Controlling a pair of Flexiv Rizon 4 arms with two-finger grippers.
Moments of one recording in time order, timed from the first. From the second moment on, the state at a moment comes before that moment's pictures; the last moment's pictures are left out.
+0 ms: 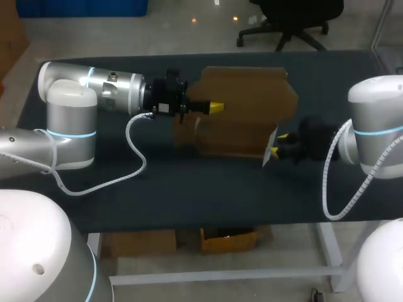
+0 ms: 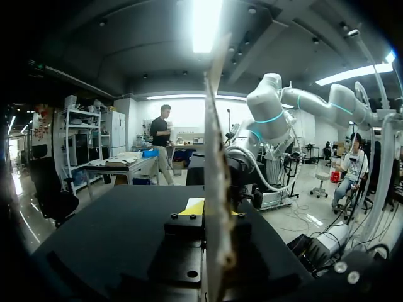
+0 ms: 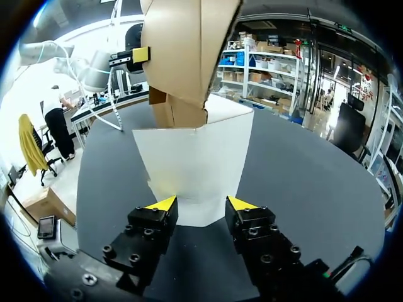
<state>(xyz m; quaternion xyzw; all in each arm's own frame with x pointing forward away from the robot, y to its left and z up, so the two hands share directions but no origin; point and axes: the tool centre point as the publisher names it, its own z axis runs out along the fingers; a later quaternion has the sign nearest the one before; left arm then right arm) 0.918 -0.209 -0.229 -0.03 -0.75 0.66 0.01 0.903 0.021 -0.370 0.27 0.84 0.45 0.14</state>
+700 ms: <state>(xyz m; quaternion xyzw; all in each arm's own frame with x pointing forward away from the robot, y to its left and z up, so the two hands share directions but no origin) 0.918 -0.209 -0.229 -0.03 -0.75 0.66 0.01 0.906 0.030 -0.375 0.30 0.83 0.46 0.15</state>
